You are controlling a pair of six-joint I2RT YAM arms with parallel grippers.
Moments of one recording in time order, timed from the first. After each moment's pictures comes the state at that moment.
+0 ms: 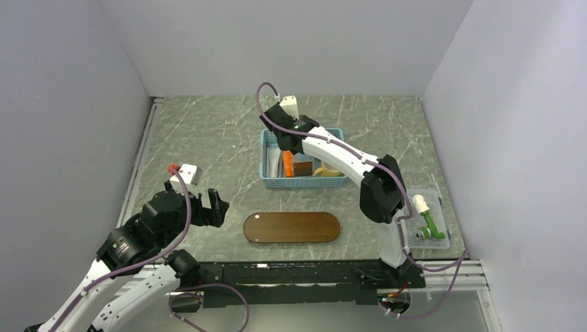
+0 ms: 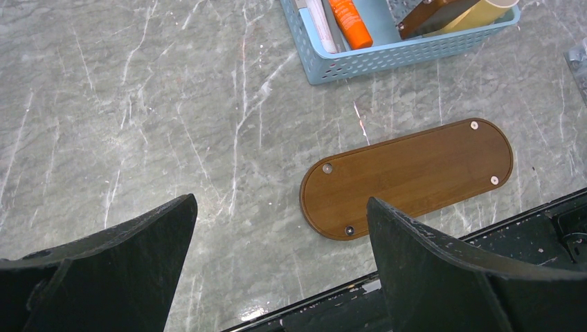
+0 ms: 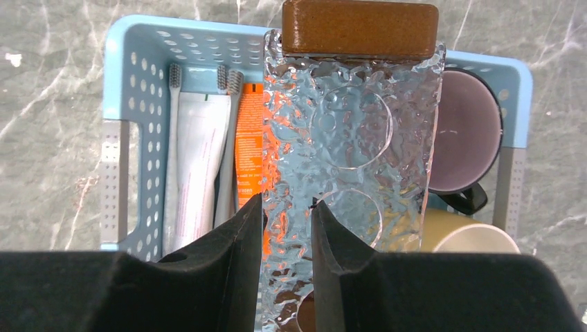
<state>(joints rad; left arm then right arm) -0.72 0.43 0.82 -0.88 -0.28 -0.39 0.79 2.05 1.86 -0.75 0.58 0.50</state>
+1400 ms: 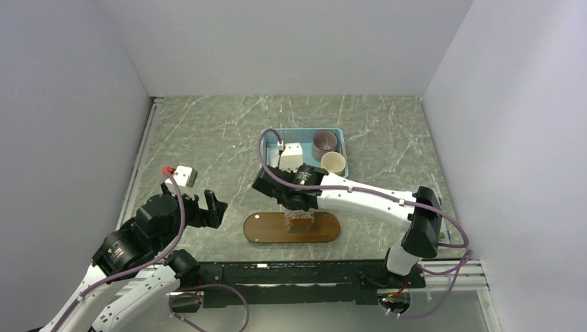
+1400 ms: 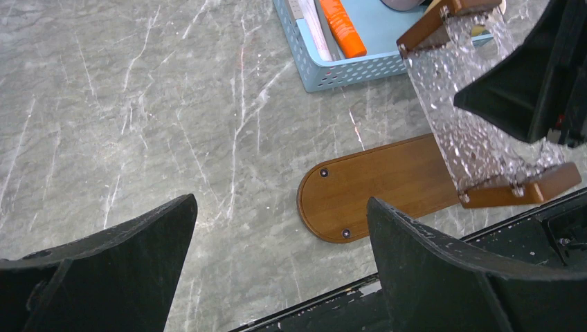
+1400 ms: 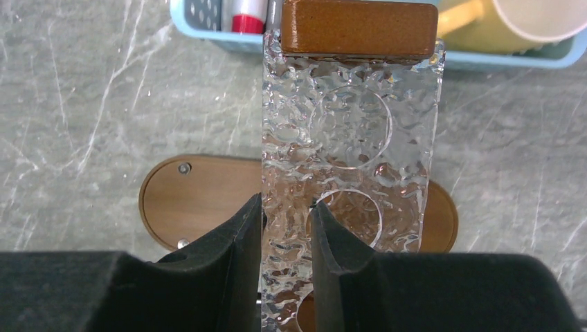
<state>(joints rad) -0.72 0.39 0.82 -0.88 -0.28 -0.39 1.18 1.65 1.51 -1.01 0.63 0.97</state>
